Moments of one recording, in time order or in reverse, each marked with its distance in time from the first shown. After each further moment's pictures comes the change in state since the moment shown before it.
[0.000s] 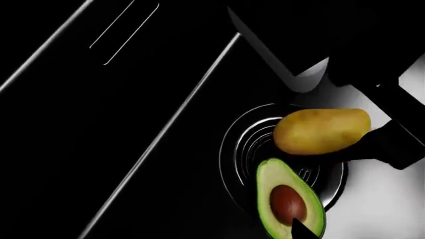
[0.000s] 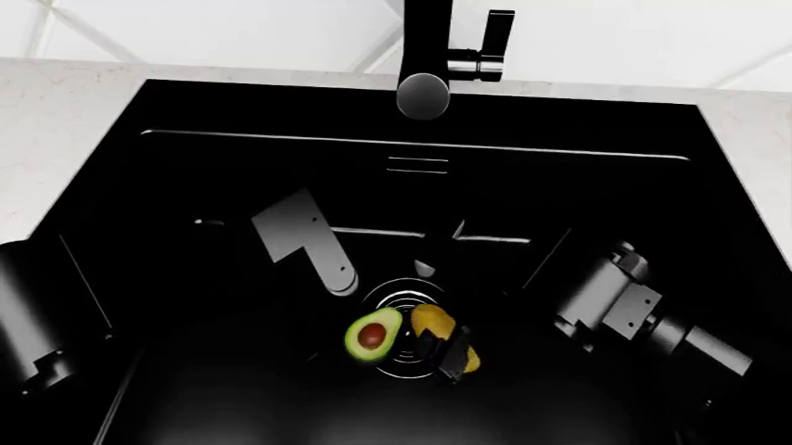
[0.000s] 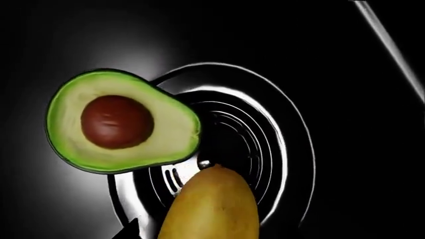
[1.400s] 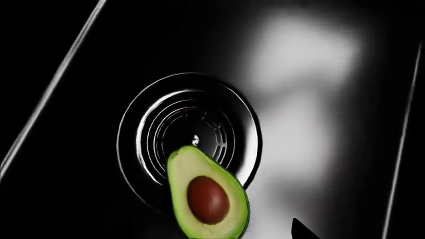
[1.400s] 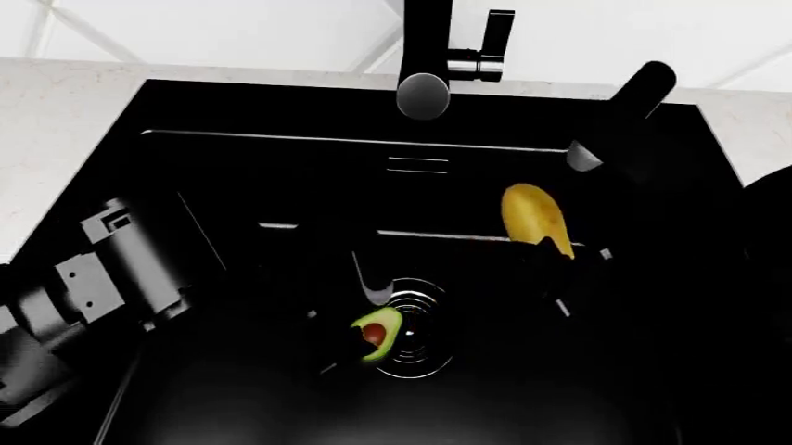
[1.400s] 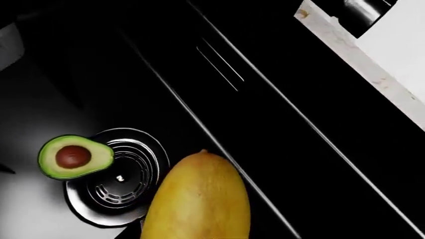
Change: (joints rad) left arm -0.153 0.226 0.261 -0.377 0.103 0.052 0.493; right arm 0.153 0.500 0.467 -0.656 0.456 0.326 0.413
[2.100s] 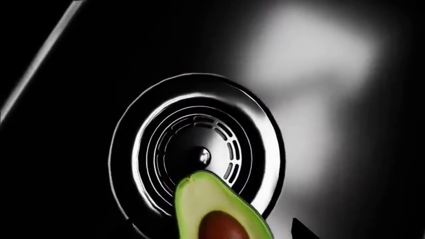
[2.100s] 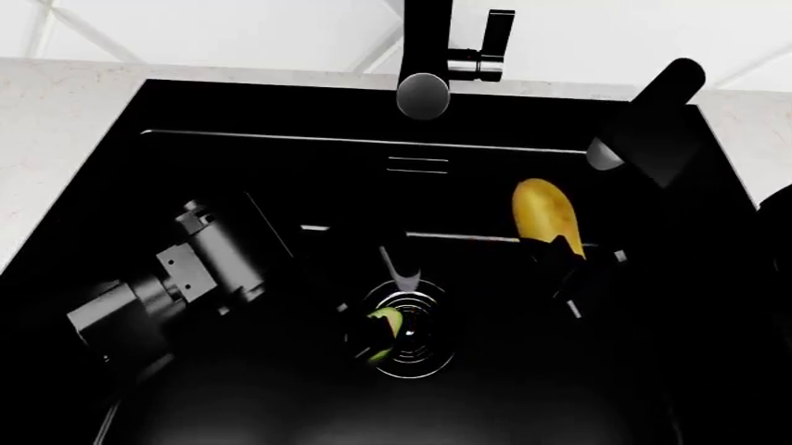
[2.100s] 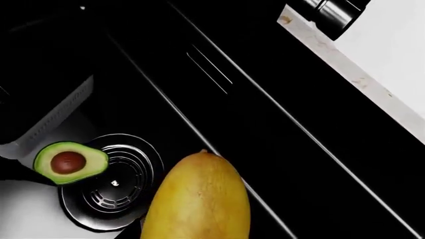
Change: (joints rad) left arm 0.030 0.215 0.046 -0.365 0.070 0.077 0.073; right arm -0.029 0.050 0.043 -0.036 0.054 -0.026 0.052
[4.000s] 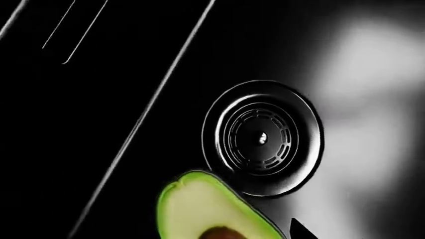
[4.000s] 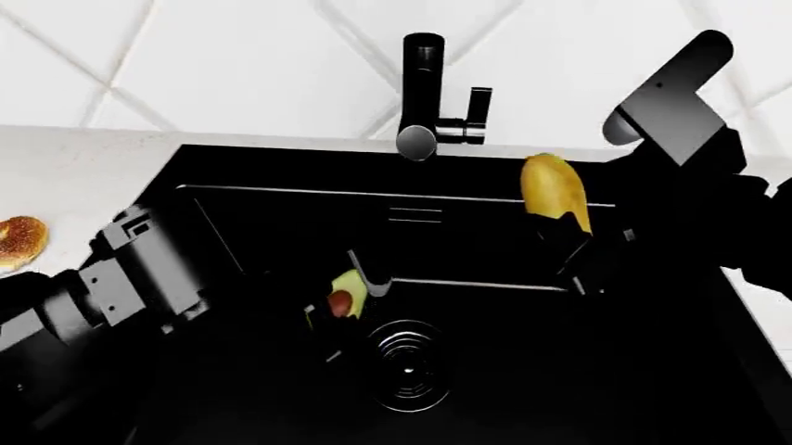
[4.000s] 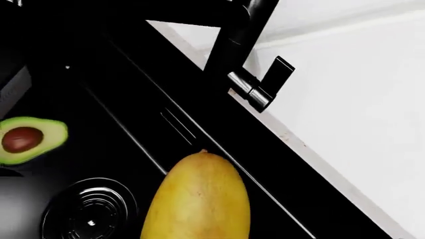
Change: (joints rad) left arm 0.012 -0.175 -0.084 0.318 -0.034 -0.171 -0.245; right arm 0.031 0.006 0.004 0.022 0.010 -0.030 0.033
